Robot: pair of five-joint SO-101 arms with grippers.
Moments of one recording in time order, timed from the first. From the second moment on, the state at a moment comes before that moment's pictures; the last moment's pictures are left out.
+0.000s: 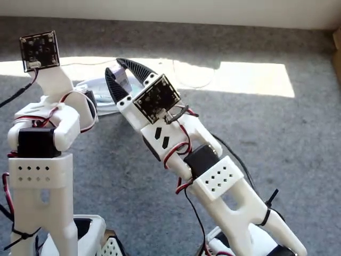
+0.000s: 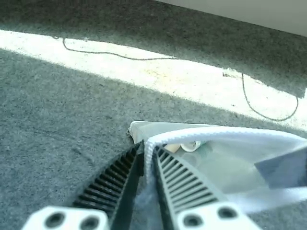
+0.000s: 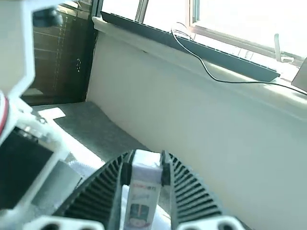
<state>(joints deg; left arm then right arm) -6.6 -39.3 17.5 71.7 17.6 -41.1 -36.1 36.4 3.5 18.7</state>
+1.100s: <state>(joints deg) -6.8 -39.3 17.5 71.7 17.6 -40.4 -47.3 28.9 36.4 28.1</state>
